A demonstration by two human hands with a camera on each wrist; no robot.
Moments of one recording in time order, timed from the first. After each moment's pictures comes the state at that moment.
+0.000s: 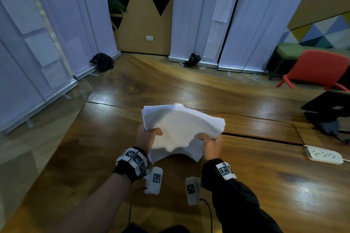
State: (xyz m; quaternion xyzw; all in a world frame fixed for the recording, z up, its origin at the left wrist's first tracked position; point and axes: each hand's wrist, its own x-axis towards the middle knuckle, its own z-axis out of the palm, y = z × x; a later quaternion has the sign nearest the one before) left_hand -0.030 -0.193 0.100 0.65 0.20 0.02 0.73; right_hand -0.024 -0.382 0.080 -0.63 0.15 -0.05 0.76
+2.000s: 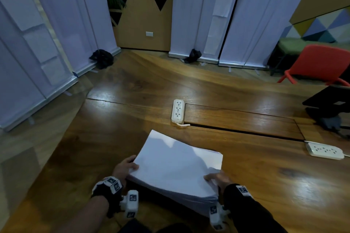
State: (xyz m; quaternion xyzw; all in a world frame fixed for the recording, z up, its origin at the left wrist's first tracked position) left_hand -0.086 -0.118 -0.039 0.57 0.38 -0.18 0.70; right_hand -0.068 -0.459 -0.038 -0.65 0.31 0.27 0.64
